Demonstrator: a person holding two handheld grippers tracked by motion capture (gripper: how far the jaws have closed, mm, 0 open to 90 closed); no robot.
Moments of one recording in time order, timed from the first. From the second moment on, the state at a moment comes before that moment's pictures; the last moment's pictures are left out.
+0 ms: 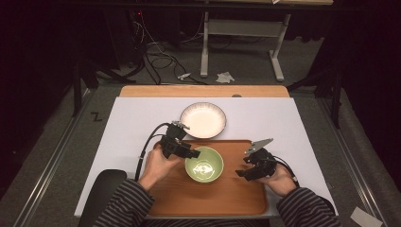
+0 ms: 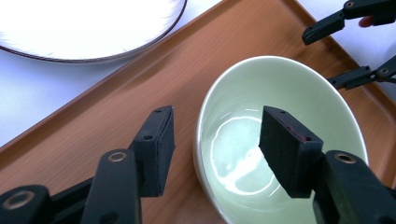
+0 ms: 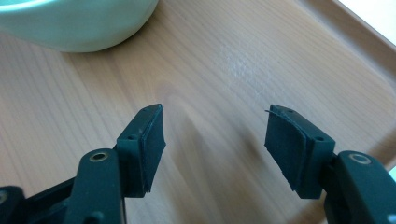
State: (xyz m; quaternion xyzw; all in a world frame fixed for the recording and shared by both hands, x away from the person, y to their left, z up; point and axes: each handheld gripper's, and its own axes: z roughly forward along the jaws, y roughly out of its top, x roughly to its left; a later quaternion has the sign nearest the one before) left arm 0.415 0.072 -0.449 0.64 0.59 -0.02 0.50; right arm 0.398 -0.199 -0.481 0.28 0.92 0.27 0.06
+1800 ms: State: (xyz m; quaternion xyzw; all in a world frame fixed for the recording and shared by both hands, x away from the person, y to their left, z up) left arm 0.409 0.126 -0.439 0.58 0.63 0.01 0.52; right arm 0.398 -0.200 -0.481 0.28 0.92 0.26 0.06
